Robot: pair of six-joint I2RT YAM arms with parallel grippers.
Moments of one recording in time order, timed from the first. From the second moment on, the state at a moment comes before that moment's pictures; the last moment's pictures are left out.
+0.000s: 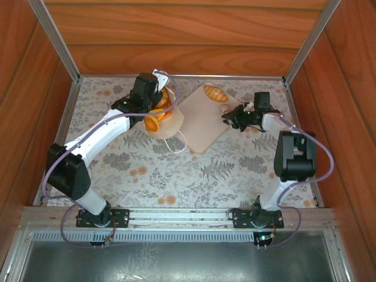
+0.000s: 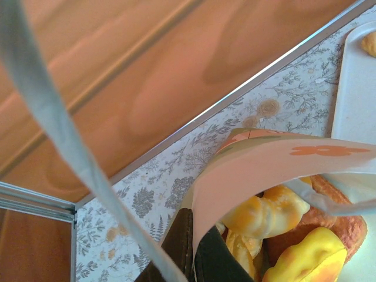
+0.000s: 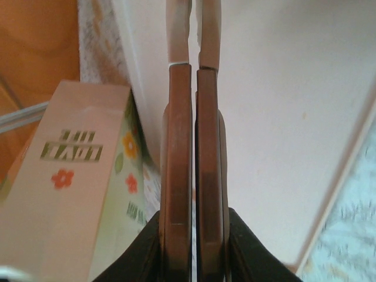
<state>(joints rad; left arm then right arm) -0.56 1.59 1.37 -0.29 -0.45 0.35 0.05 1.72 1.12 -0.37 -0.80 0.89</state>
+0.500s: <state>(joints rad) -0.56 1.59 1.37 -0.29 -0.45 0.34 0.45 1.17 1.12 -0.77 -0.64 0.60</state>
